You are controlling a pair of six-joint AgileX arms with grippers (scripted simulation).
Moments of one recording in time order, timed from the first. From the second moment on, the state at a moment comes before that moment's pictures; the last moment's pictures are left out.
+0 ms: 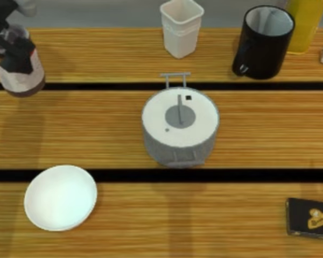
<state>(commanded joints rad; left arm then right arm) 0.04 2.17 1.96 -1.13 0.21 0.74 0.00 0.00 0.00 0.00 0.00 0.00</state>
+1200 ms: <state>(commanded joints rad) -0.16 1.99 1.62 -0.95 0.03 0.15 0.00 0.00 0.00 0.00 0.00 0.00</state>
